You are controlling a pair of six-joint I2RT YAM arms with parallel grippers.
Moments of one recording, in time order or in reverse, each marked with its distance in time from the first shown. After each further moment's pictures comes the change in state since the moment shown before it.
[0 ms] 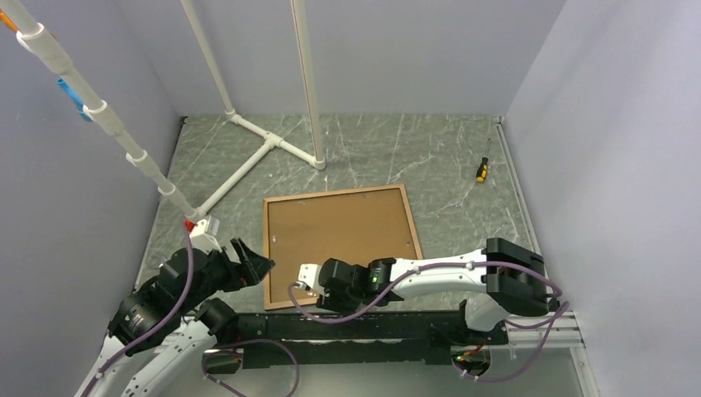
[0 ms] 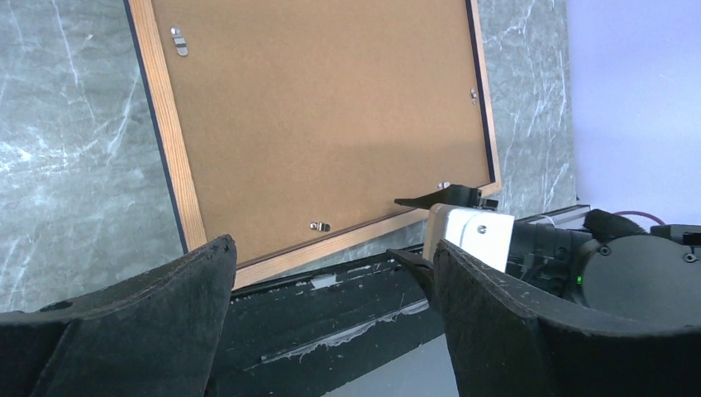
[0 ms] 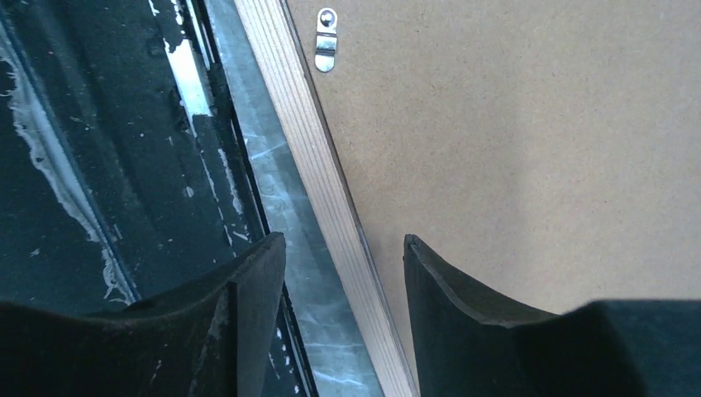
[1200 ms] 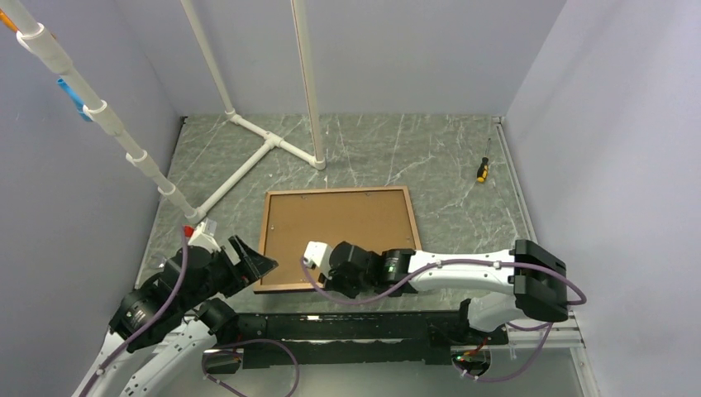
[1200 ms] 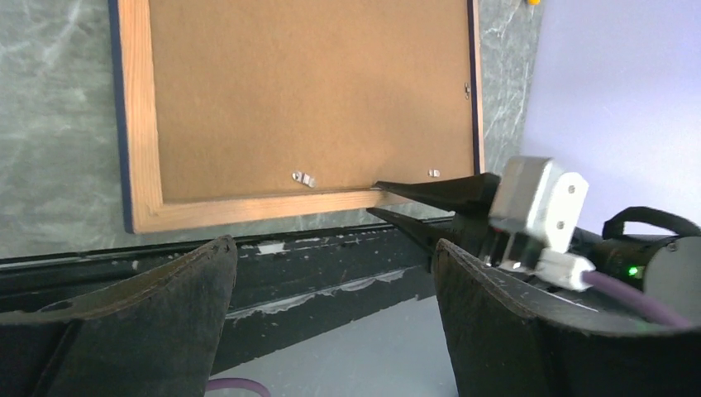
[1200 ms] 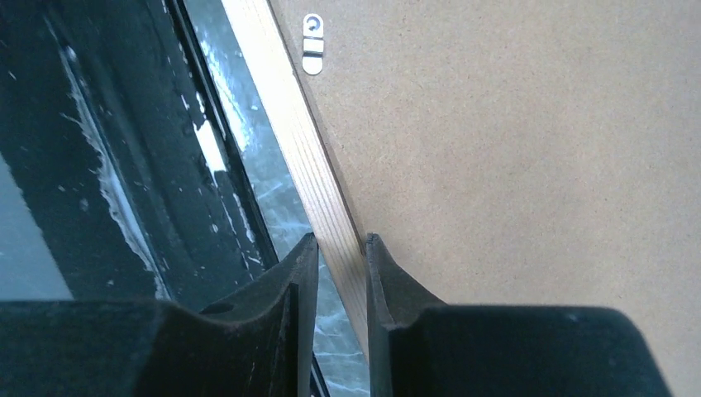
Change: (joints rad) left arm 0.000 0.024 0.018 -0.060 0.050 -0.230; right arm -0.057 -0.104 -0.021 0.069 -0.027 0.085
